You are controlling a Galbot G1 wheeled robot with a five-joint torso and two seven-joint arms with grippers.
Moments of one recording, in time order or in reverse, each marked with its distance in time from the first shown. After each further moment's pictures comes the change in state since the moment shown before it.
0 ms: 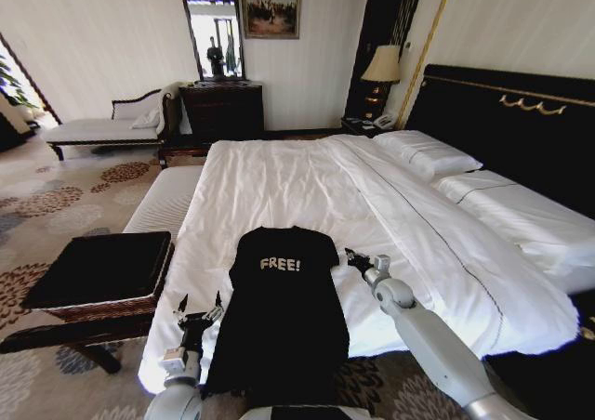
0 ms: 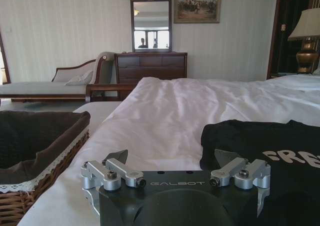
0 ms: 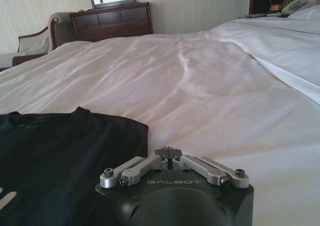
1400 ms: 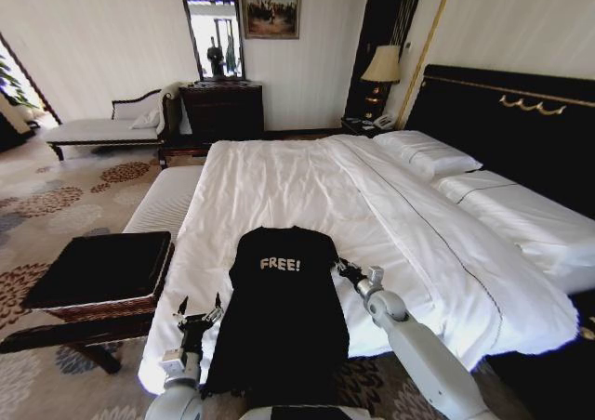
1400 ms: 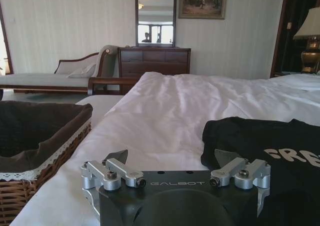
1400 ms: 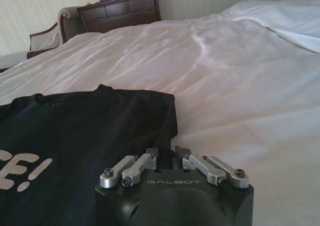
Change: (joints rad) left arm 0.001 -0.006 -0.002 -0.002 -0.032 0.016 -0.003; right arm -0.041 0.068 -0.018 -0.027 -0.030 0.020 -0.020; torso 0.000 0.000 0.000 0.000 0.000
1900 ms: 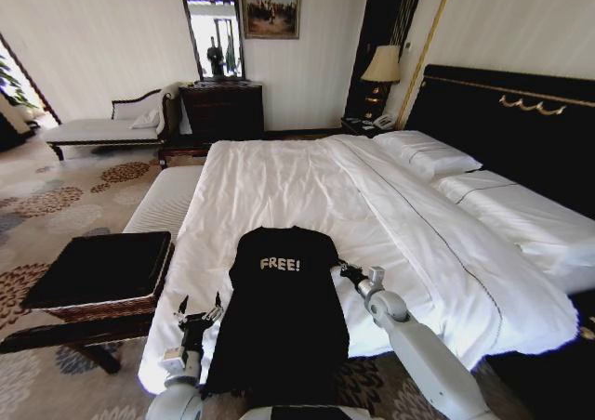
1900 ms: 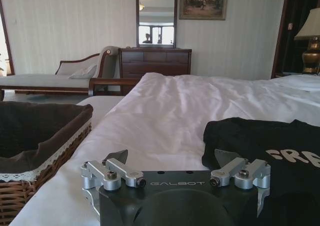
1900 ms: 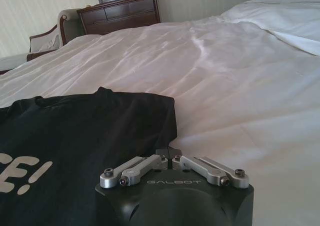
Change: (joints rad) left arm -0.010 -0.003 0.001 0.011 0.003 -0.004 -0.002; right arm -0.001 0.000 0.003 0.008 0.001 0.003 0.004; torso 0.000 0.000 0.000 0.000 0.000
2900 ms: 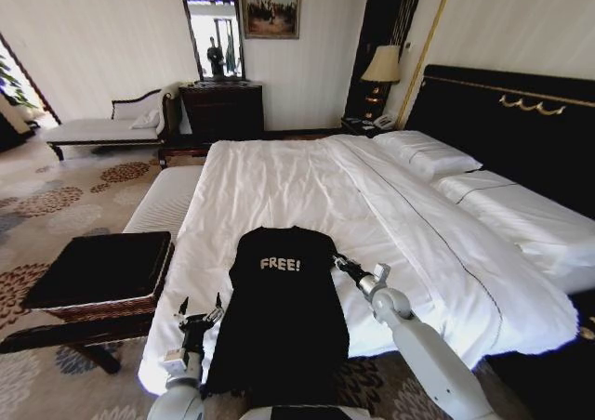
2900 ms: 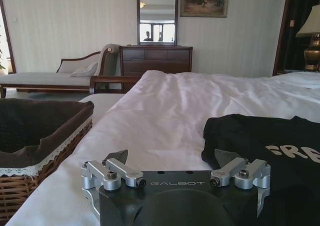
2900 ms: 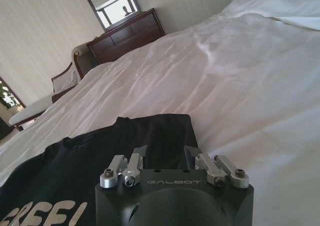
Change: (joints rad) left arm 0.012 -0.014 0.001 0.000 0.014 -0.001 0.001; right arm 0.017 0.006 0.040 -0.007 0.247 0.005 -0.066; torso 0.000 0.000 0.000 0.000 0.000
